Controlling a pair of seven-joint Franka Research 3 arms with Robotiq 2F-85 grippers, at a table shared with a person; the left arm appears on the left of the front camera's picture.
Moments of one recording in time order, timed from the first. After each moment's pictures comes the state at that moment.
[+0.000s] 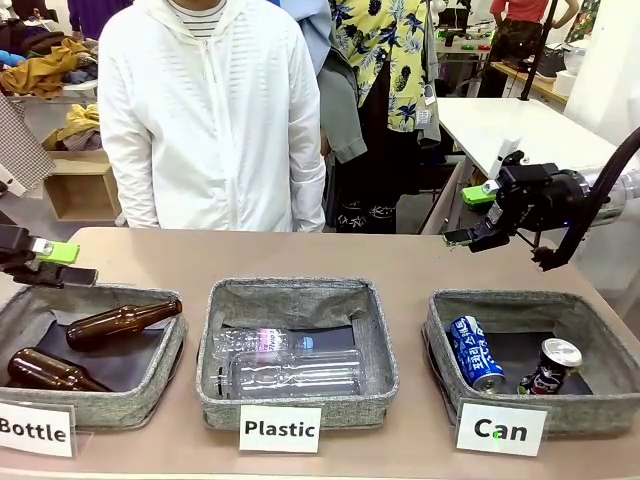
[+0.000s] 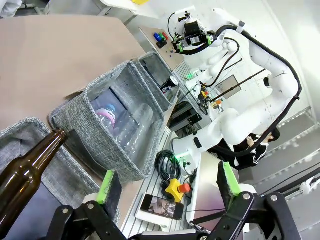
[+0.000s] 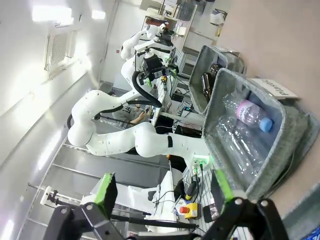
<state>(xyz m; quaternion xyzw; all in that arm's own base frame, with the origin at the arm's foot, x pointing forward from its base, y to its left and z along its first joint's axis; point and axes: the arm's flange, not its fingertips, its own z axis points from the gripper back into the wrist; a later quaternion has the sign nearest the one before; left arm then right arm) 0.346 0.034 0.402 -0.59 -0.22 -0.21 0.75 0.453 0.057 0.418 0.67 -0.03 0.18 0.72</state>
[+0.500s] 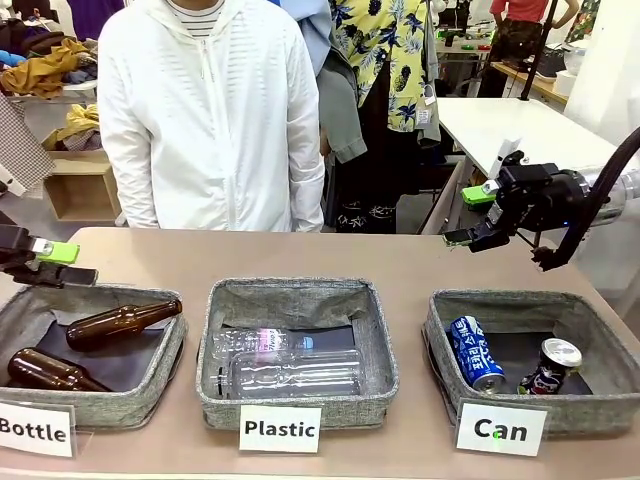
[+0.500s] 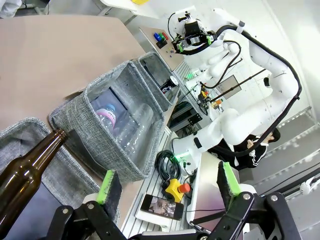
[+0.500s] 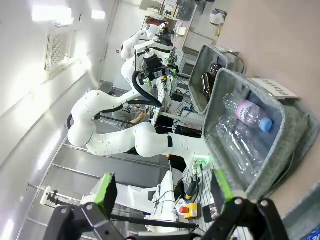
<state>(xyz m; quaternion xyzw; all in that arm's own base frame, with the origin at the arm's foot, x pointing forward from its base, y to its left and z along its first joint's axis) 0.346 0.034 0.402 -0.59 -0.22 -0.21 0.75 0.453 0.057 0.418 0.67 -0.03 0.18 0.72</state>
